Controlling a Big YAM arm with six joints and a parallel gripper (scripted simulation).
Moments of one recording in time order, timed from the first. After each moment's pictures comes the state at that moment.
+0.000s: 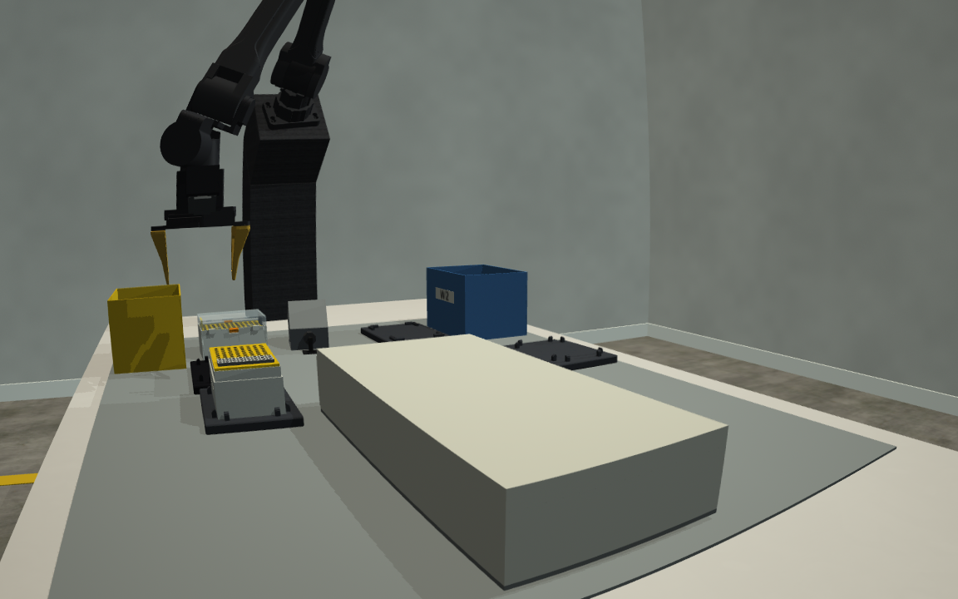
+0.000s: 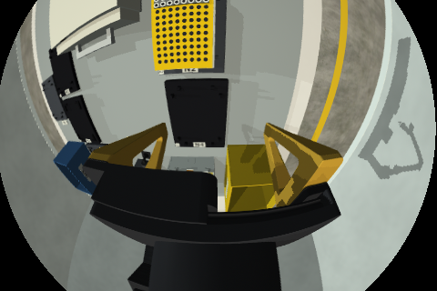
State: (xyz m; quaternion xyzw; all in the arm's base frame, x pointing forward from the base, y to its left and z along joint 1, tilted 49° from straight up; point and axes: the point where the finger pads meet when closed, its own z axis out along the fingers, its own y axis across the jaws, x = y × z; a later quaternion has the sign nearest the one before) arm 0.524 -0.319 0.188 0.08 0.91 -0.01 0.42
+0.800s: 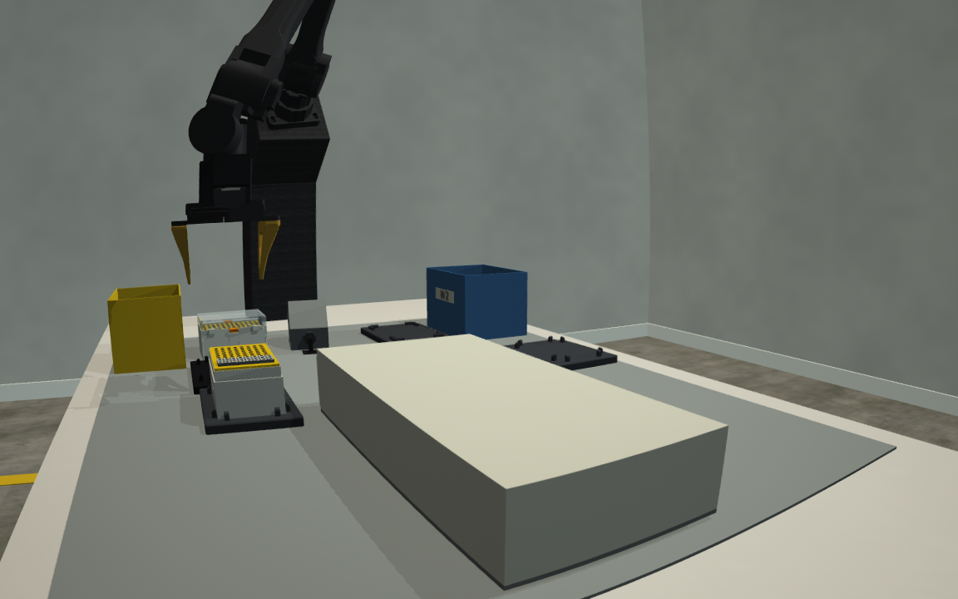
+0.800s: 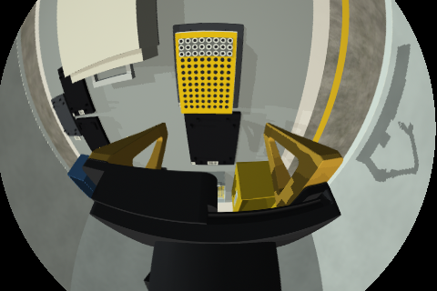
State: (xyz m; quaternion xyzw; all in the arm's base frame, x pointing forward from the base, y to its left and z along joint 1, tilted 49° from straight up) arm 0.572 -0.299 0.249 0.08 0.91 -0.01 0.42
